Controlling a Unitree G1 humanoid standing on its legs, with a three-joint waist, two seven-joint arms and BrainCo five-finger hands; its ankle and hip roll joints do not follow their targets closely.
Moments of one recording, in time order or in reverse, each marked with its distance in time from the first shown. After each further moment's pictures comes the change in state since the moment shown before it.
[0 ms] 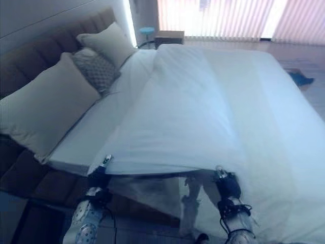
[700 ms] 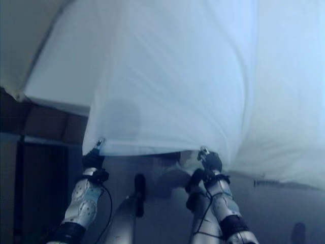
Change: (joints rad) left arm -0.390 0.108 -0.035 0.351 -0.040 -0.157 0.111; right arm -0.601 -0.062 0.148 0.555 -0.077 -0.060 -0.107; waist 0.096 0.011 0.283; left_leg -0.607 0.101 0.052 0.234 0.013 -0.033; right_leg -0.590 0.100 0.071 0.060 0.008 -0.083
